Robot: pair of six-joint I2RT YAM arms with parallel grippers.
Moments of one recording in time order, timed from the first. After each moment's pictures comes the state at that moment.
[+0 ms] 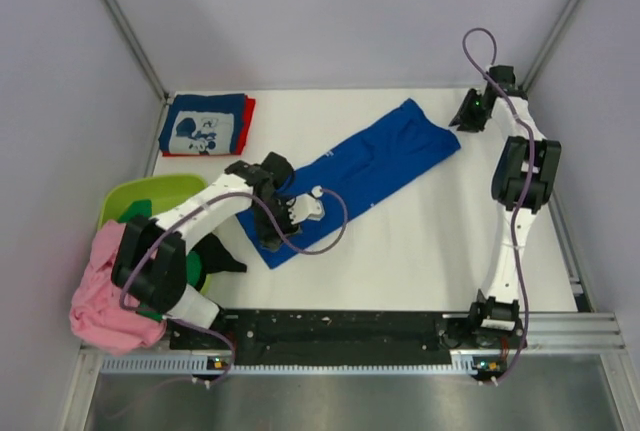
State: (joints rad) left arm -0.52 1.56 1.03 -0.97 0.23 0.77; right arm -0.14 2.41 2.08 -0.61 -0.26 0.35
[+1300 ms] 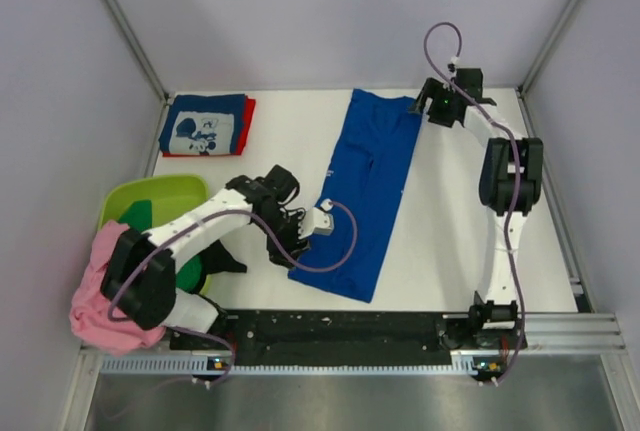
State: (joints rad) left arm -0.61 1.48 0.98 -0.95 0.53 0.76; right arm 0.00 2.39 1.98 -0.27 -0.36 0.43
